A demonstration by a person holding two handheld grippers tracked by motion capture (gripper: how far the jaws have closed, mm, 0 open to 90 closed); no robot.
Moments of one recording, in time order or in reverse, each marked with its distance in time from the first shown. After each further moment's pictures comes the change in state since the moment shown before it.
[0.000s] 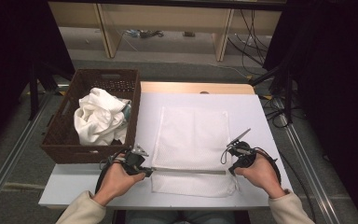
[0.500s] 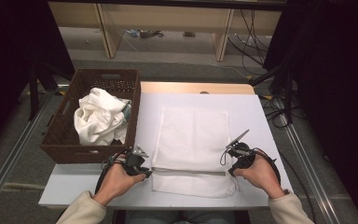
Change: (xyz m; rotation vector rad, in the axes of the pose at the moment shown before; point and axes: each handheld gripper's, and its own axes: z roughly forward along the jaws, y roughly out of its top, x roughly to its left) left arm 0.002 -0.003 0.009 0.024 0.007 0.018; right arm 0.001 -0.001 0.004 0.030 -0.009 -0.003
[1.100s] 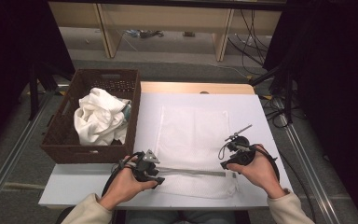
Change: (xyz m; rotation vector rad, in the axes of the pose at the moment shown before) left arm -0.030 0.010 0.002 -0.037 -0.043 0.092; right arm 0.011 0.009 -0.022 -0.197 -0.019 -0.026
